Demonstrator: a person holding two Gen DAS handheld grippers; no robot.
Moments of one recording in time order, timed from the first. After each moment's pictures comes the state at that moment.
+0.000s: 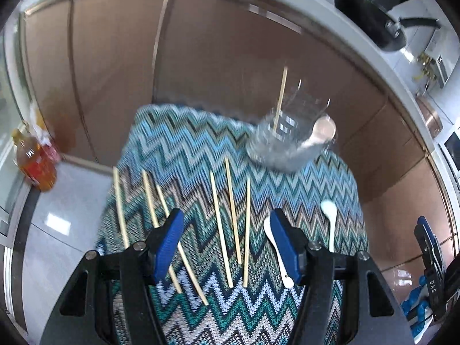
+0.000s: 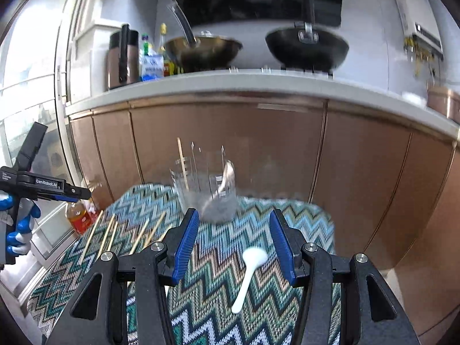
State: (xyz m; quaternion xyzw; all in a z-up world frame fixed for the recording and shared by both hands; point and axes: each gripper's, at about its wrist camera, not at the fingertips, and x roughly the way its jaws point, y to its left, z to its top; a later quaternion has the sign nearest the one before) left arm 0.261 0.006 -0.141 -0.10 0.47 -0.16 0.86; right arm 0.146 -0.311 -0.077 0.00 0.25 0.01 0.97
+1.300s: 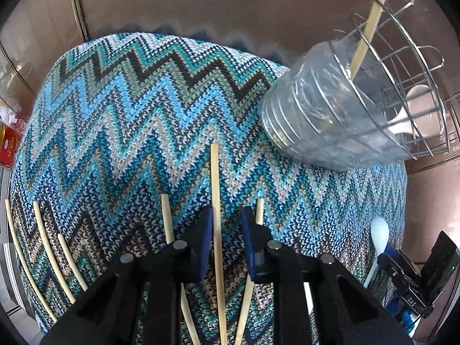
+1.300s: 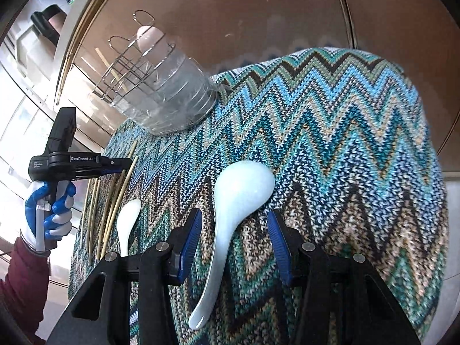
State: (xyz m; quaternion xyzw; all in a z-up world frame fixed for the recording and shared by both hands) left arm 0.407 -0.089 -0.270 -0.08 0.62 -0.14 0.77; right arm 0.290 -0.394 -0.251 0.19 0.50 0.12 0.84
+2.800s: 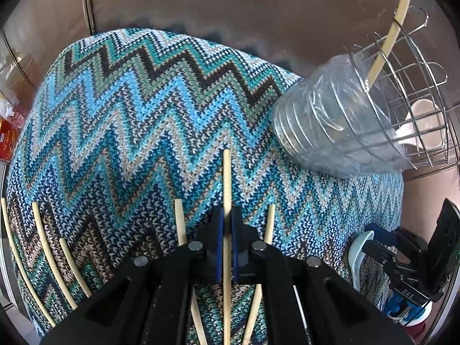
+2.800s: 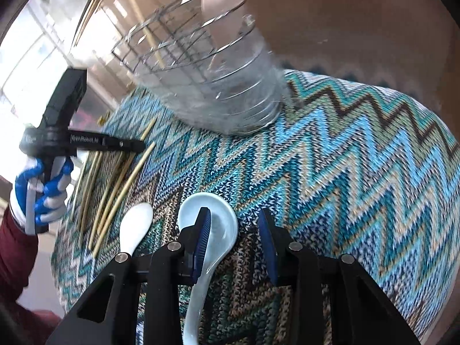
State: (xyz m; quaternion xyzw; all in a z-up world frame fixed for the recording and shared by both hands) left arm 0.418 -0.060 -0.283 -0.10 0.61 -0.14 0.77; right arm 0.365 -0.331 -0.242 0.05 0.54 0.21 0.81
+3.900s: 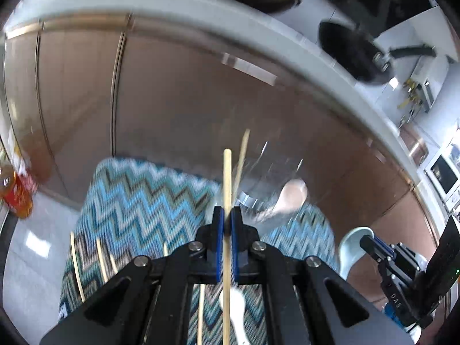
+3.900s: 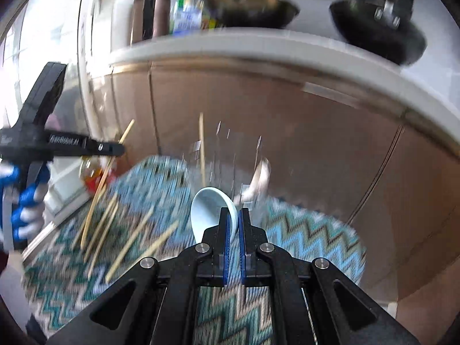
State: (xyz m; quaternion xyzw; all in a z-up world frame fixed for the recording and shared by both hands) left arm 0.316 -0.041 -0.086 -0.15 0.36 -0.18 0.90; right arm 0.278 -0.283 -0.070 -0.07 0.31 0.11 0.94
